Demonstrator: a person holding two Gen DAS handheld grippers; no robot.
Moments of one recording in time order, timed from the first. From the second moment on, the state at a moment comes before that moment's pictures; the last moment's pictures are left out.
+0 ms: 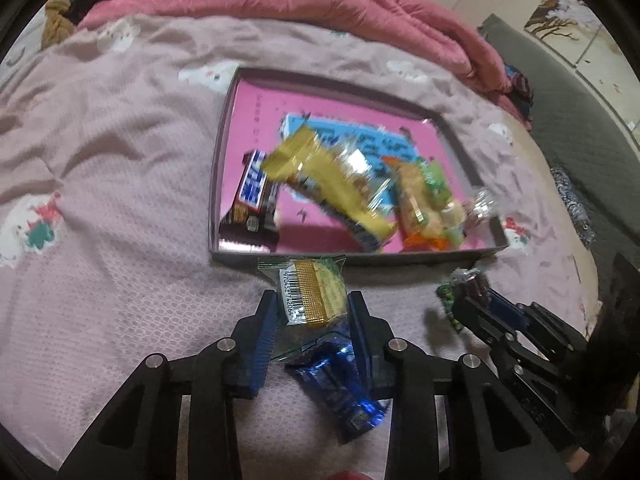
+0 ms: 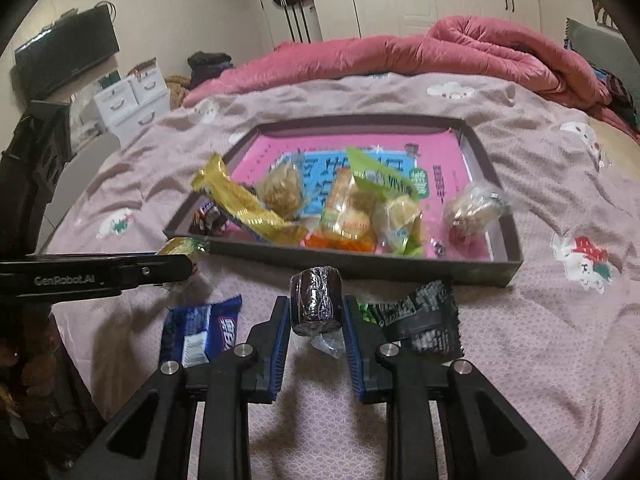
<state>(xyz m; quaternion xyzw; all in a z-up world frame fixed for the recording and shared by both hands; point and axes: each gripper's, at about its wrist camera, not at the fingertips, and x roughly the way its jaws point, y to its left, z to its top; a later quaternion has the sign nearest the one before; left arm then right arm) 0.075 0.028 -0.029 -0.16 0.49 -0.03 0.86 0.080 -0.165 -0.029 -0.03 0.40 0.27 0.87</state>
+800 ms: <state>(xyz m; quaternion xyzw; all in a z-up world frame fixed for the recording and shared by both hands) 0.140 -0.018 -0.010 -0.14 0.46 -0.06 0.88 0.126 -0.200 -0.012 0.02 0.36 0.21 0.91</state>
